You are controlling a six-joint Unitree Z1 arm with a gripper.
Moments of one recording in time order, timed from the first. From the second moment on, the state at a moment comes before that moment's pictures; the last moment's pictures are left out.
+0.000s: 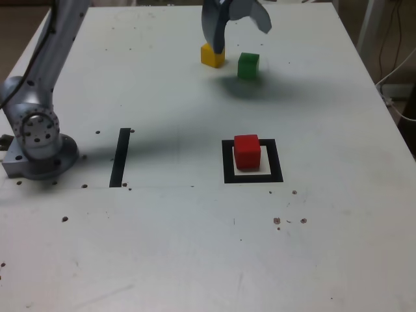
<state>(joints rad) 0.60 2.26 -2.08 1.57 0.11 0.21</state>
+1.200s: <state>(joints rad) 0.82 2.44 -2.21 1.60 -0.05 0.25</state>
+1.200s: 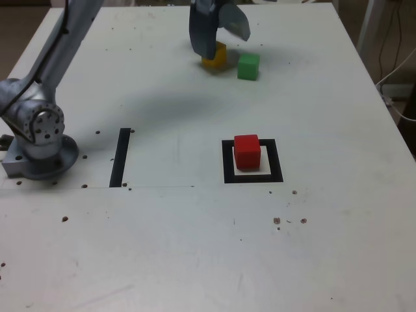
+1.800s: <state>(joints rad) 0.82 2.47 -2.24 1.60 -0.06 0.28</state>
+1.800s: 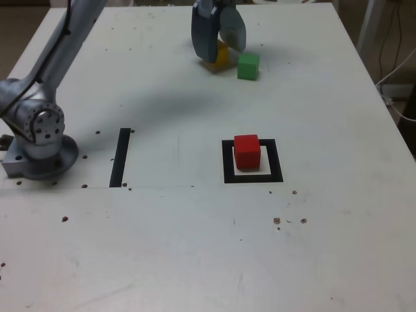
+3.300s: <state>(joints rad) 0.28 2.05 -1.88 1.60 -0.04 0.21</state>
